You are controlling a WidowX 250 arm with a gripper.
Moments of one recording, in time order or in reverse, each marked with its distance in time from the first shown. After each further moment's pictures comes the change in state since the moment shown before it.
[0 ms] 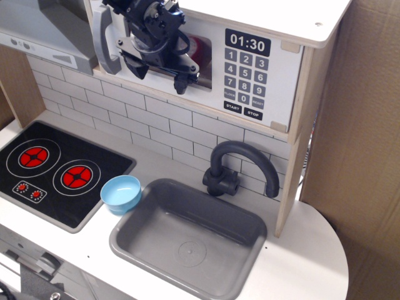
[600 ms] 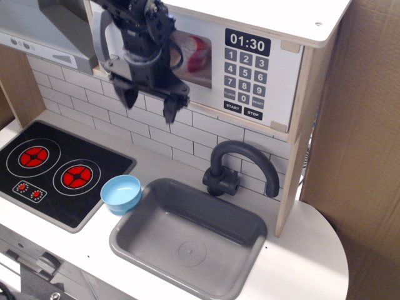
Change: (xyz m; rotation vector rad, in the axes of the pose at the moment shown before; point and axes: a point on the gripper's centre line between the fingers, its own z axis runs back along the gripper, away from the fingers) arm -0.044 -0.017 0.012 -0.043 0.270 0.009
